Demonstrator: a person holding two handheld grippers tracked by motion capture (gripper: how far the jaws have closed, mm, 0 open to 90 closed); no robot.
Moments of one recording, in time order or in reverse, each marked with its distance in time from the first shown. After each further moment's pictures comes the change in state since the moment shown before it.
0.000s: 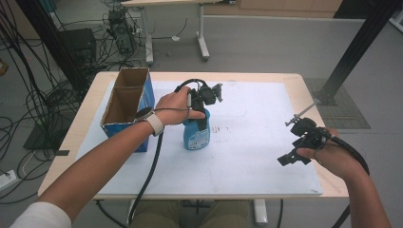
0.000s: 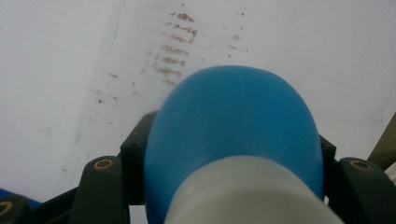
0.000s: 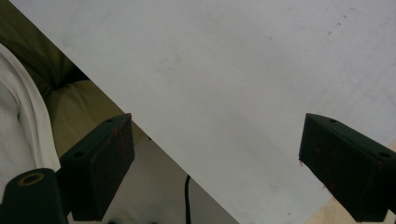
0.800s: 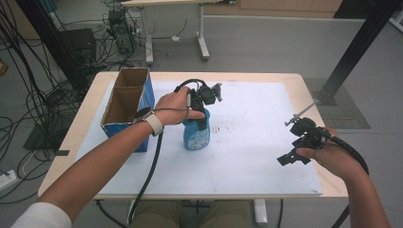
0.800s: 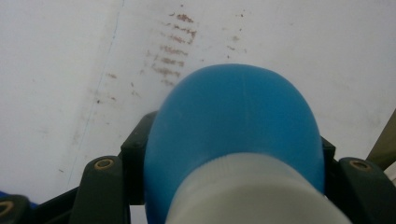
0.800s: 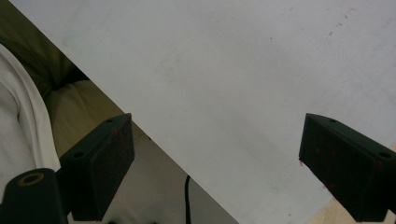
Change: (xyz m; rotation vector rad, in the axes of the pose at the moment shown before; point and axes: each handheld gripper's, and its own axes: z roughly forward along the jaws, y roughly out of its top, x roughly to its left) left arm 0.002 -0.002 0.000 -0.007 -0.008 -0.007; right arm 0.000 0.001 0.001 0.002 0.001 -0.001
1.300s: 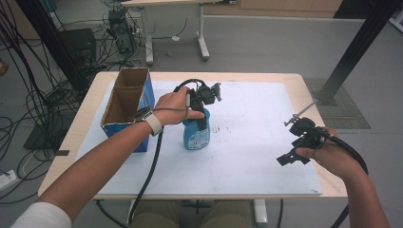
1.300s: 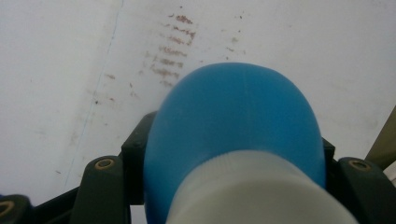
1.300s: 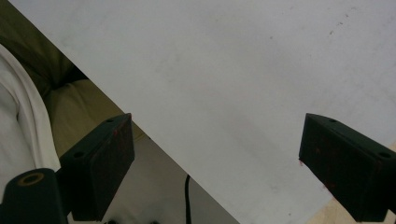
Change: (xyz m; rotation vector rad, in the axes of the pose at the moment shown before) left arm 0.002 -0.002 0.000 -0.007 -0.009 -0.007; right arm 0.001 0.002 0.001 0.006 -0.003 0.001
